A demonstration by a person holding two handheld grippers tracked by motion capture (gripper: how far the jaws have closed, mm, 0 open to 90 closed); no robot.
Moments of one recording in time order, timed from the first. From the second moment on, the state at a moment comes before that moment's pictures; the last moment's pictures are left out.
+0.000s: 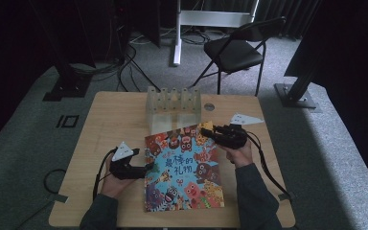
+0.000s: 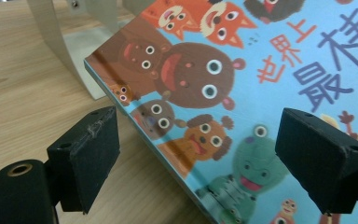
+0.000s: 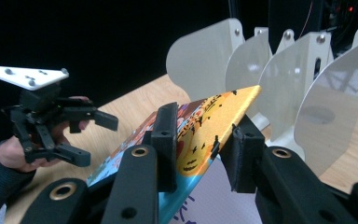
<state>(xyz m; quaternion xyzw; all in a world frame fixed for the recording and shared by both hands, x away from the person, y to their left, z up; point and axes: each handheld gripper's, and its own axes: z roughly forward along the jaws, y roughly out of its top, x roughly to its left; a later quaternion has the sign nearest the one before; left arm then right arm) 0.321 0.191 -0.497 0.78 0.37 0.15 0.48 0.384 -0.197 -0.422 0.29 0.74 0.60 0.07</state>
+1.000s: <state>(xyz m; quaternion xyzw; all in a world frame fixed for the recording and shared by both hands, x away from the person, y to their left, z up) 0.374 0.177 -0.499 0.75 0.35 0.00 0.56 0.376 -0.213 -0.405 0.27 0.69 0.67 0.07</state>
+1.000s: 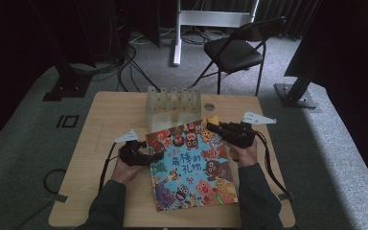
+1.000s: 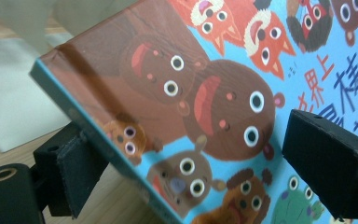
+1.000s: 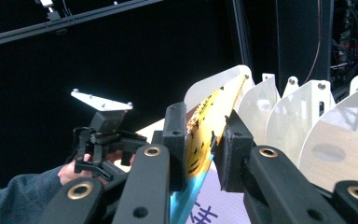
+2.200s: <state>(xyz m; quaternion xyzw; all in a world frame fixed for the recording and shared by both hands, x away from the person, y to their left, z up) 0.368 0.197 -0.454 0.75 0.30 0.02 0.59 0.375 -0.230 -0.410 0.30 0.73 0.60 0.15</state>
